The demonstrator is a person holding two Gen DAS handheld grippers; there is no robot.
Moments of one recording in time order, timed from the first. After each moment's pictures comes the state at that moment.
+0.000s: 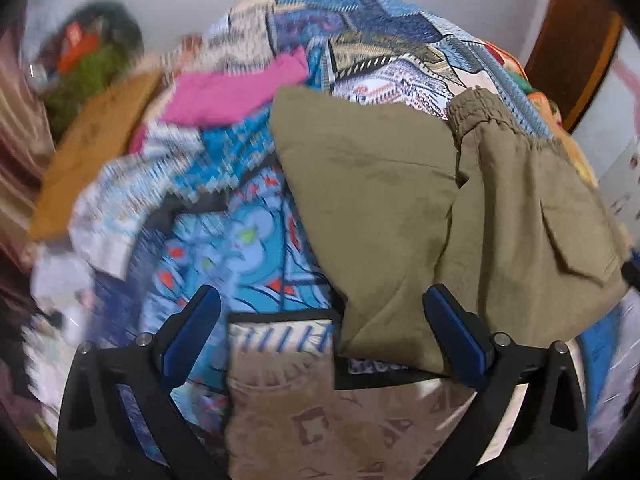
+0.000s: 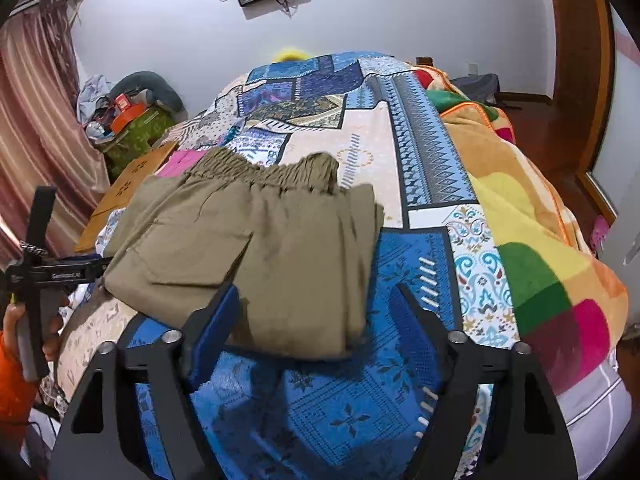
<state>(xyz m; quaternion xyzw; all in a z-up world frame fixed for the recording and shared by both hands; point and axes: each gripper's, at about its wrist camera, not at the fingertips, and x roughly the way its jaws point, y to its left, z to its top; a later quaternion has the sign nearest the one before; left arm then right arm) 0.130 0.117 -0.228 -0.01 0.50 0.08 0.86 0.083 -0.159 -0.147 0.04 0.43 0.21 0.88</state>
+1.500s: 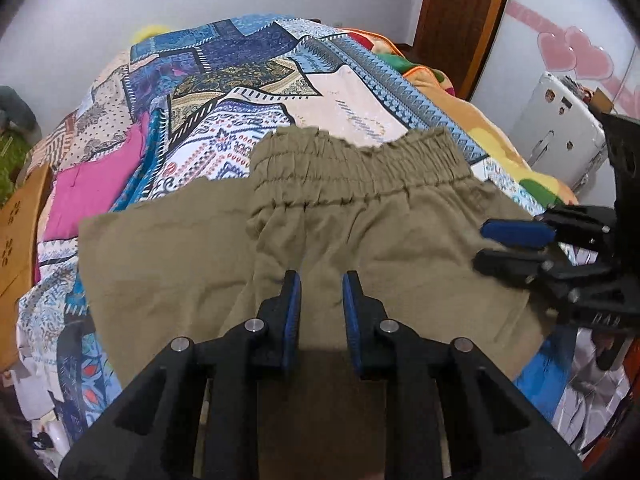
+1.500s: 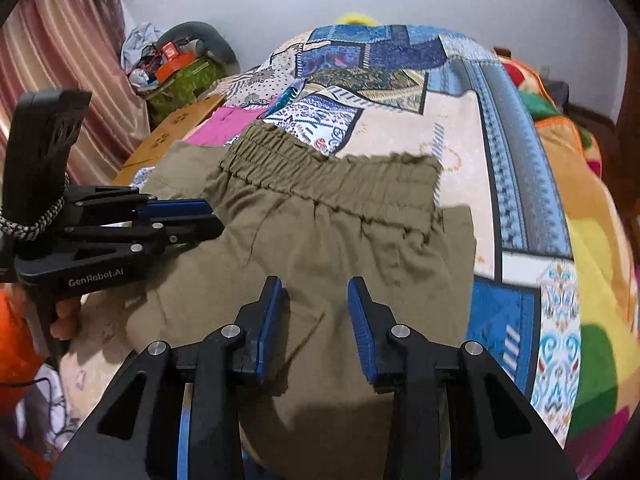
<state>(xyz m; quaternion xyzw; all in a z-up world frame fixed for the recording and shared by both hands) 0.184 0.028 -0.217 0.04 0.48 -0.12 0.87 0.133 -0.109 -0.165 0.00 0.47 0.31 0.83</state>
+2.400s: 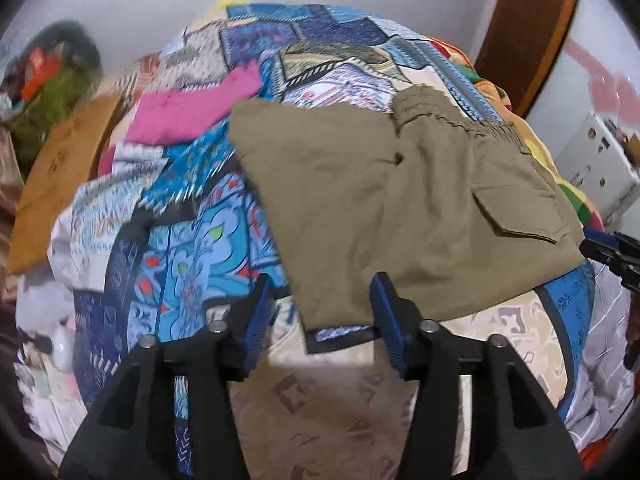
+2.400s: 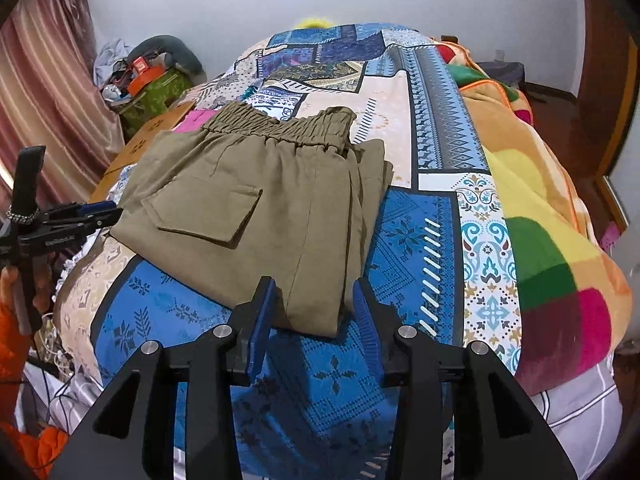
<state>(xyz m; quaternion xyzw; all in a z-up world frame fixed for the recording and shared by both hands) 0.111 0.121 -0.219 -0.02 0.49 -0.01 0.87 0.080 -0.165 -0.162 0.01 0.47 0.25 0.85</state>
